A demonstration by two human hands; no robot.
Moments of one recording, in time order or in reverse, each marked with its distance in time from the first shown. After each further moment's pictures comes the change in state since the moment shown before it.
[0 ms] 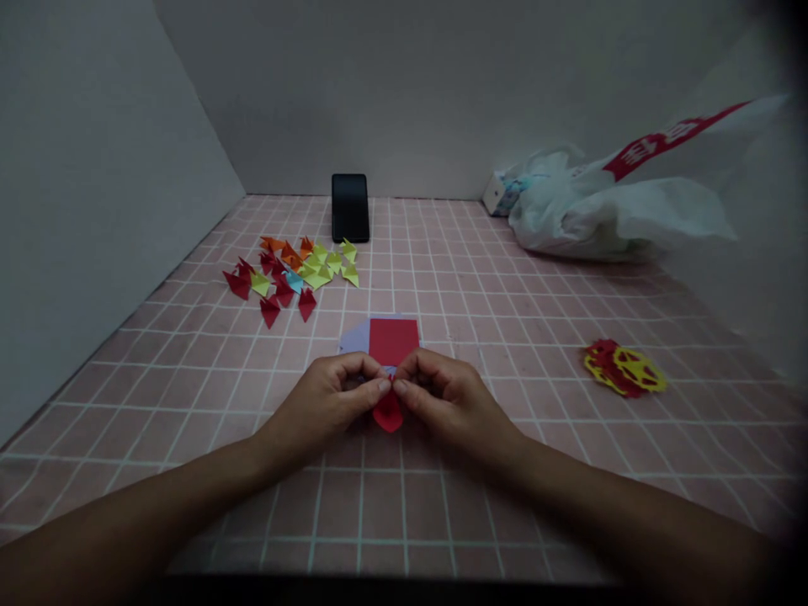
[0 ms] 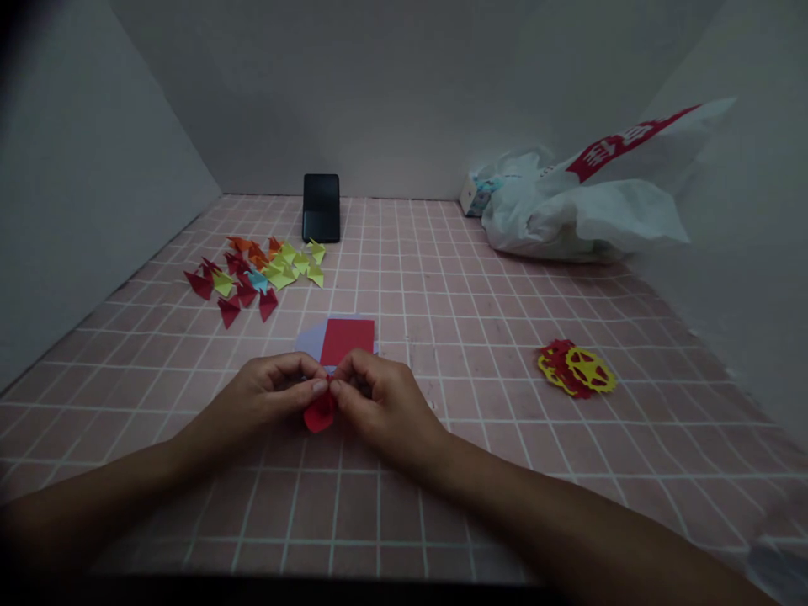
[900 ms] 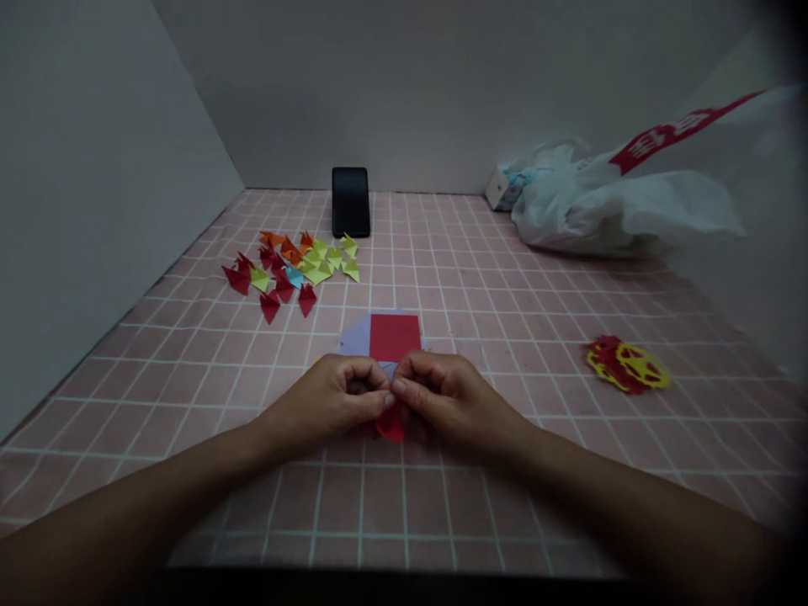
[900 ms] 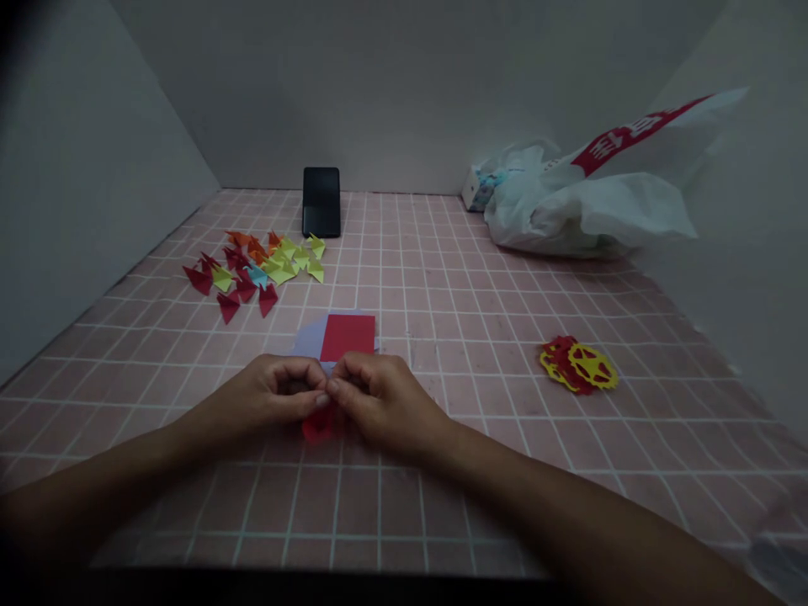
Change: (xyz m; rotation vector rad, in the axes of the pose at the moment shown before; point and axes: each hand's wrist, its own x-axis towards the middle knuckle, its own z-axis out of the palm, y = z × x) left_hand 0.002 -0.001 -0.005 0.133 -0.152 -0.091; right_hand 0.001 -0.005 -0.005 -0.023 -0.148 0.081
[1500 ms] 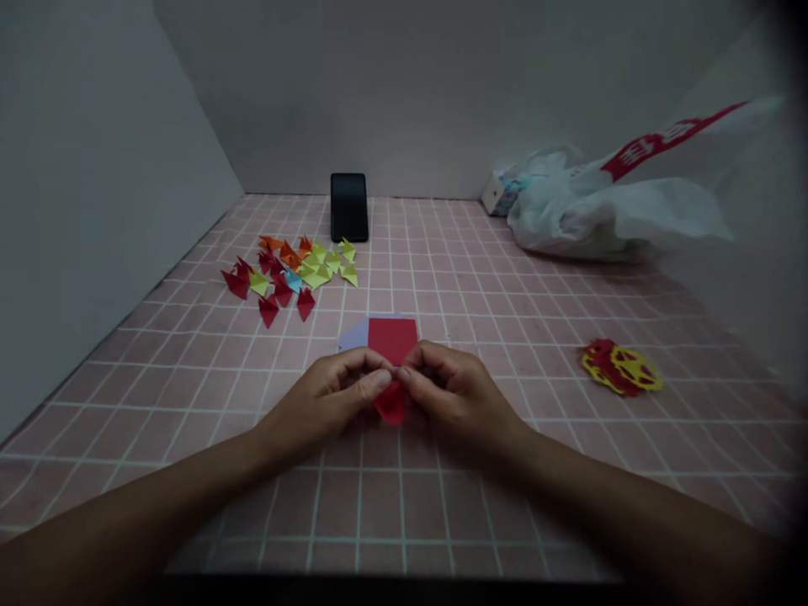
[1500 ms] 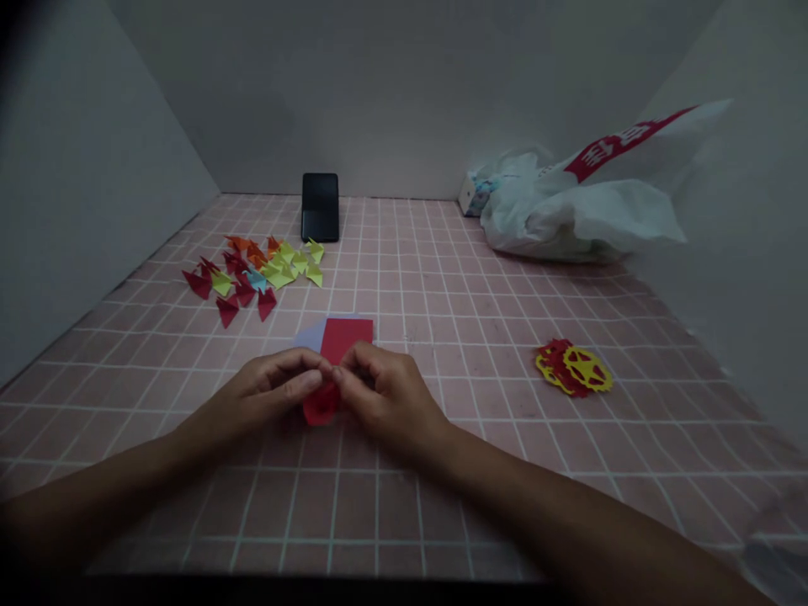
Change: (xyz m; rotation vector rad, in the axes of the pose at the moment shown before) left_hand -0.003 -0.001 0.000 -0.107 0.043 0.143; right_hand 0.001 0.002 -0.001 -0.049 0.195 -0.126
